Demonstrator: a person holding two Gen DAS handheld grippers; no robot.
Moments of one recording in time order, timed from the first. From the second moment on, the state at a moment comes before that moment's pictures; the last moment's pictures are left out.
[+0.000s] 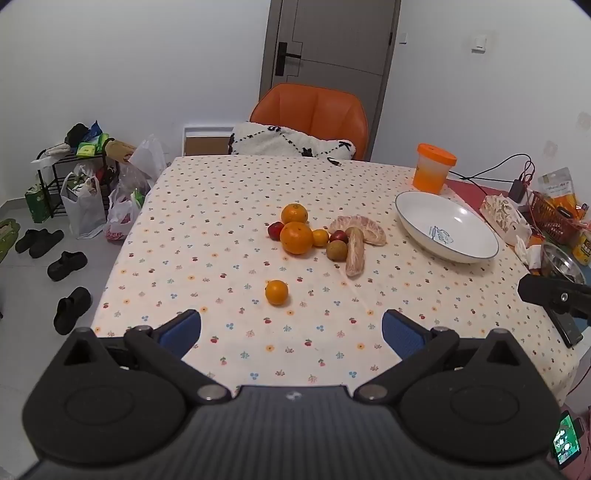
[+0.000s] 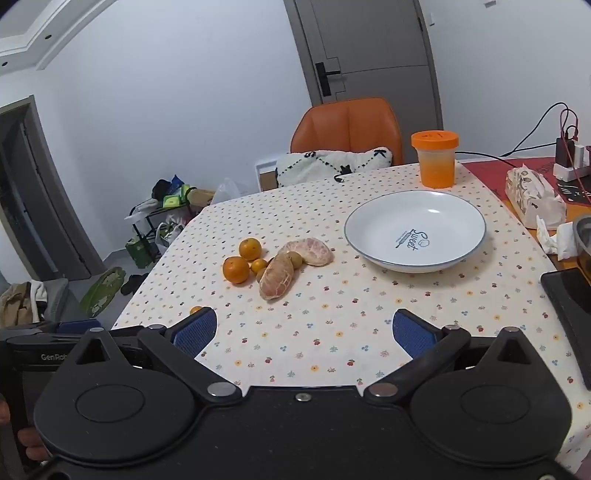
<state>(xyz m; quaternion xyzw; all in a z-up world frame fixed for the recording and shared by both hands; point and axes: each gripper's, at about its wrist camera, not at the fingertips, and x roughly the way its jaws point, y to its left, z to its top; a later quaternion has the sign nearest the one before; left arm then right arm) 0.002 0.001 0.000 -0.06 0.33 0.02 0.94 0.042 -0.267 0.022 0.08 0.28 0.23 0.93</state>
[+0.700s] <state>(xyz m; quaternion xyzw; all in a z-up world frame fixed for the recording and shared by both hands) -0.004 -0.008 0.006 -0.05 0.31 0.02 0.95 0.043 -0.255 0.013 0.05 0.31 0.18 0.93</state>
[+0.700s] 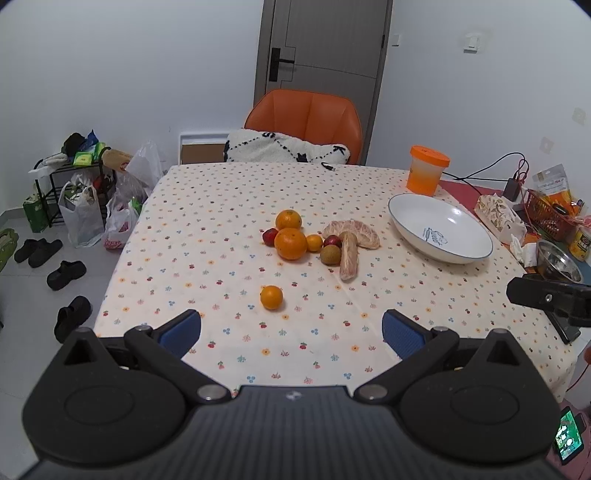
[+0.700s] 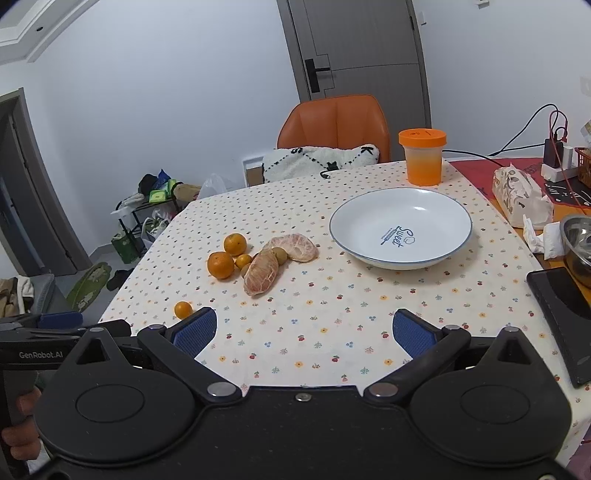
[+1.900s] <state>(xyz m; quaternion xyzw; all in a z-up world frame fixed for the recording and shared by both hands) -0.006 -0.003 0.008 -0.06 0.31 0.02 0.95 0.041 -0.248 0.013 0.03 0.31 0.18 0.94</state>
